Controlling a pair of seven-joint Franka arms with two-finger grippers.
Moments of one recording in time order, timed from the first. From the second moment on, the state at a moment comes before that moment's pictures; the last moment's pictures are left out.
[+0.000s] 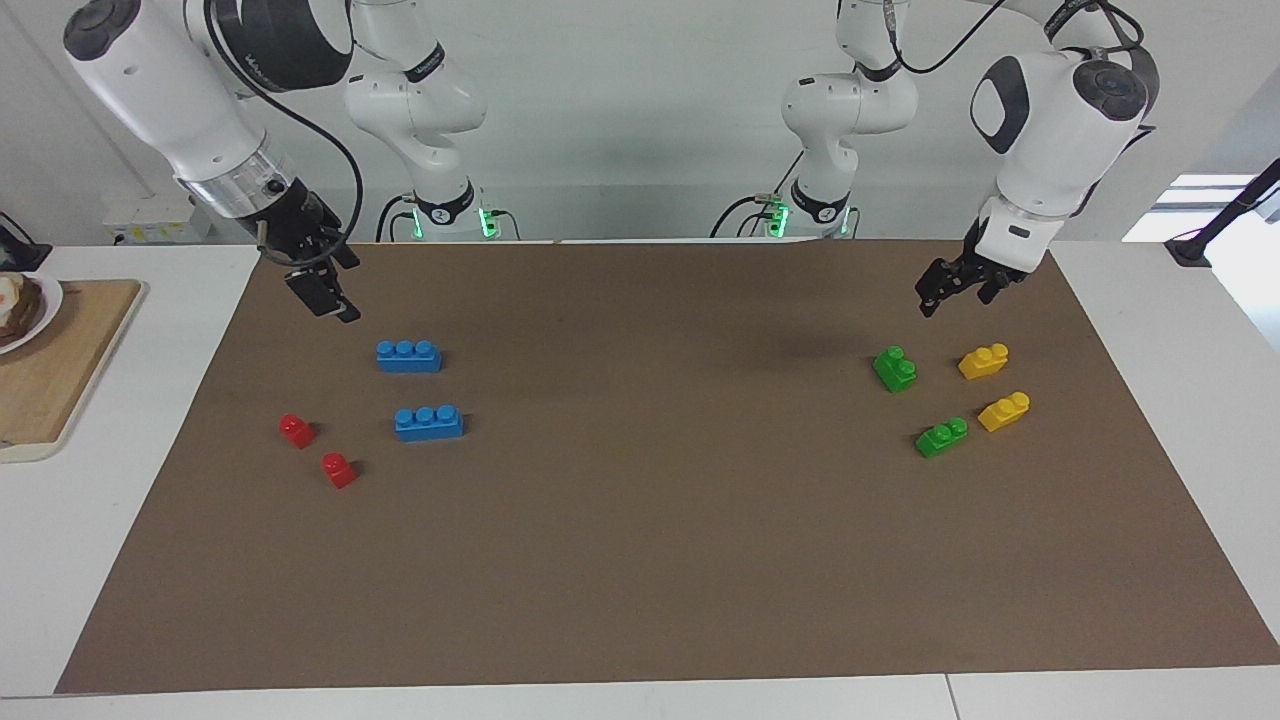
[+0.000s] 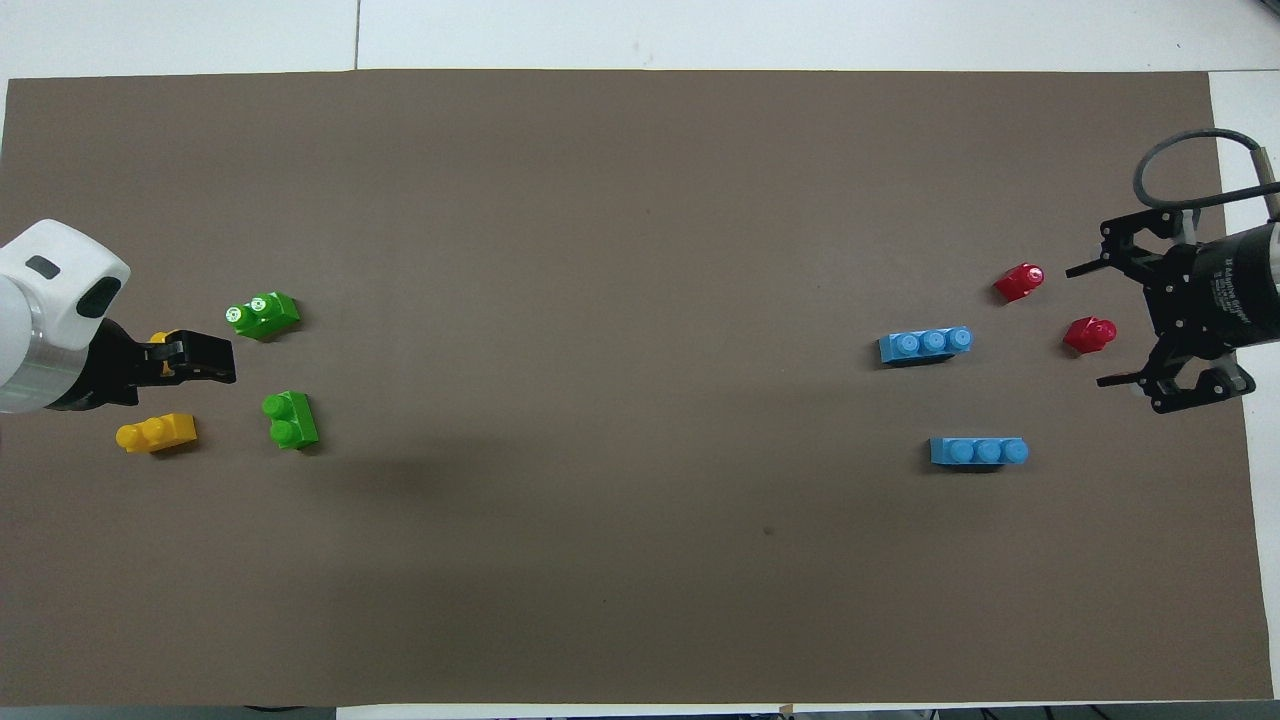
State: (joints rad) left arm -0.04 -0.14 0.00 -2.04 0.01 1.87 -0.19; right arm 0.00 -0.05 -0.05 -1.80 0.23 1.71 1.31
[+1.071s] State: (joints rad) left arm -0.05 -0.10 -0.01 -2.33 0.01 2.16 -0.24; right arm -0.08 0.16 -0.06 -1.92 0.42 1.91 1.08
